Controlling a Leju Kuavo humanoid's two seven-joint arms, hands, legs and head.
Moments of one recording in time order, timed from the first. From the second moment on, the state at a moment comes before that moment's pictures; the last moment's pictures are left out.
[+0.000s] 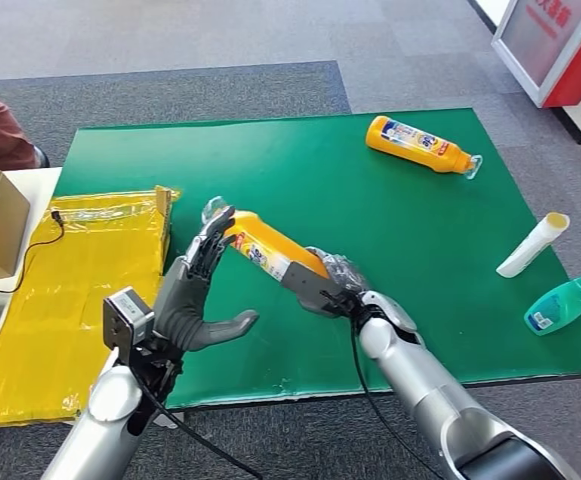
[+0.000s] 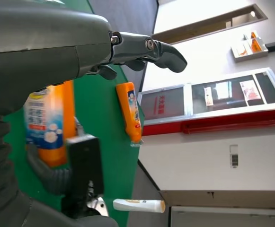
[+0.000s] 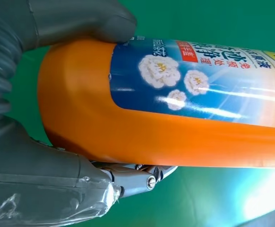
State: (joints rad) left arm -0.20 -0.06 -0.43 -1.54 0.04 -0.11 -0.29; right arm -0.54 0.02 0.43 -0.76 0.62 -0.03 -0.09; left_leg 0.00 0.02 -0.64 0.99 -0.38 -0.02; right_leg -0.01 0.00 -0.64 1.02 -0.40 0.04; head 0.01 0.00
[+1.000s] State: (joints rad) left arm -0.05 0.02 -0.20 -1.69 0.12 -0.11 -0.33; right arm -0.14 0.02 0.22 -1.52 0.41 -0.24 -0.40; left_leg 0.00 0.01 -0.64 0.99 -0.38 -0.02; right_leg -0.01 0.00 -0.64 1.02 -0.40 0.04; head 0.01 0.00
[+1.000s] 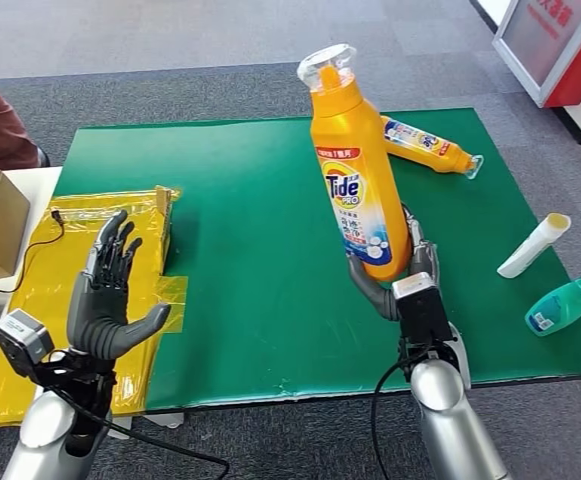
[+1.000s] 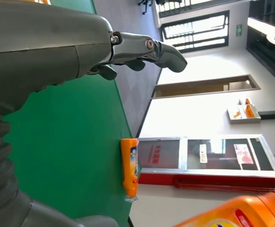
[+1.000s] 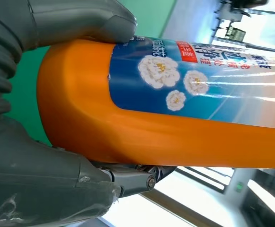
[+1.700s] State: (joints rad) left arm -0.16 0.06 -0.27 -1.70 0.39 -0.39 -0.24; right arm -0.15 0.08 0.38 -1.56 0.94 -0.69 -0.44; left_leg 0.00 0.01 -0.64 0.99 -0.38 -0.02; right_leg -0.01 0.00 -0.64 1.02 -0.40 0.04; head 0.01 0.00
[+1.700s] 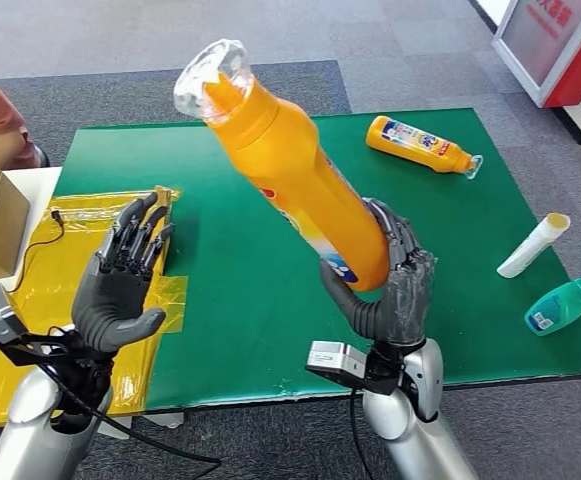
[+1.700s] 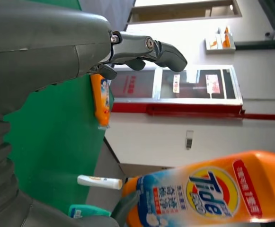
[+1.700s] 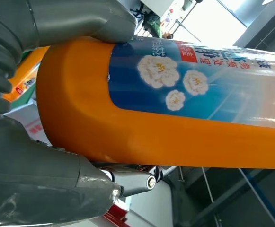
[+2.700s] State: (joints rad) left arm -0.48 0.01 -0.46 -1.71 0.44 -0.25 -0.22; right arm -0.19 0.25 0.32 -1.52 1.30 -0.70 -0.67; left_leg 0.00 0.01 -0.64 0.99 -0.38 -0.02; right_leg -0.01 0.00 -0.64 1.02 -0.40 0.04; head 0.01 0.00
